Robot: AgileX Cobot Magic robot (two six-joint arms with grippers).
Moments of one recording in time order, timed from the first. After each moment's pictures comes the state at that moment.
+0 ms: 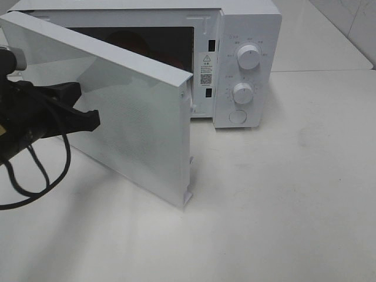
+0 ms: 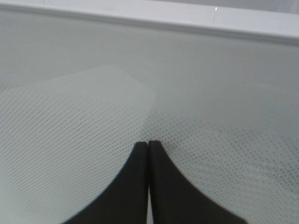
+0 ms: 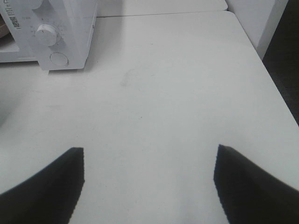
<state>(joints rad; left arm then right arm) -0.58 1.62 -0.43 -0.27 -0.92 0.07 0.07 0.00 -0.51 -0.10 1.01 0.14</state>
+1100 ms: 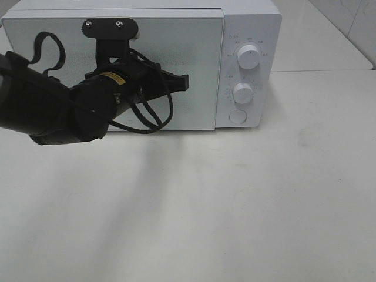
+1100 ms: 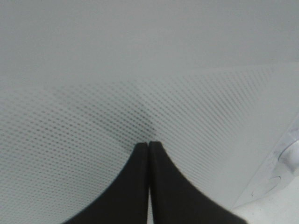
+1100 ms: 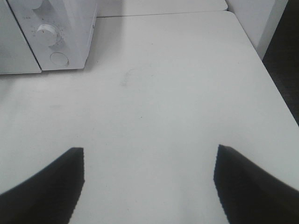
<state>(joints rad) -0.71 1.98 -1.01 -0.55 -0.65 0.23 0.07 0.00 -0.51 -0.10 1.01 0.14</state>
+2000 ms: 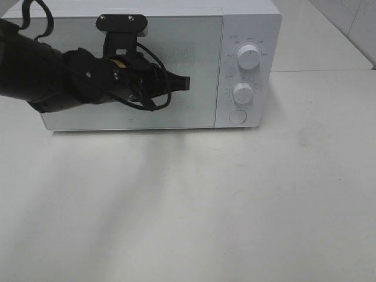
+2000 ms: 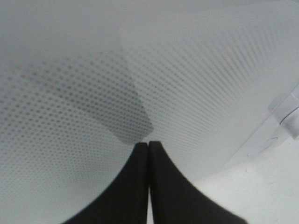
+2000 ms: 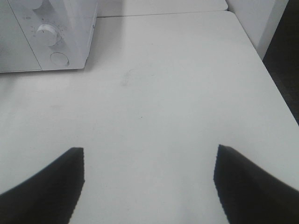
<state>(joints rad) -0.65 1.96 -1.11 -0.57 -0.30 0.31 0.07 0.00 -0.51 -0.10 1.01 0.14</state>
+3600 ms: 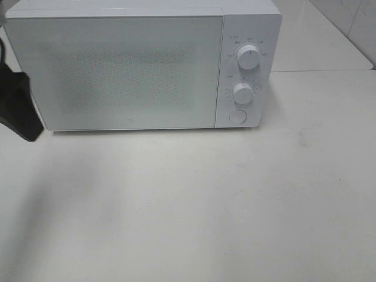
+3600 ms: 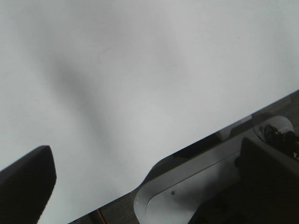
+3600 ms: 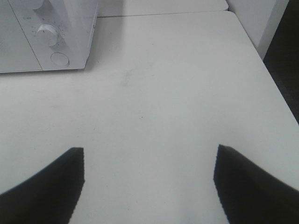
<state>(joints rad) -0.21 1.45 -1.13 -0.28 1.20 0.21 0.07 0.00 -0.51 -0.10 1.01 0.14</state>
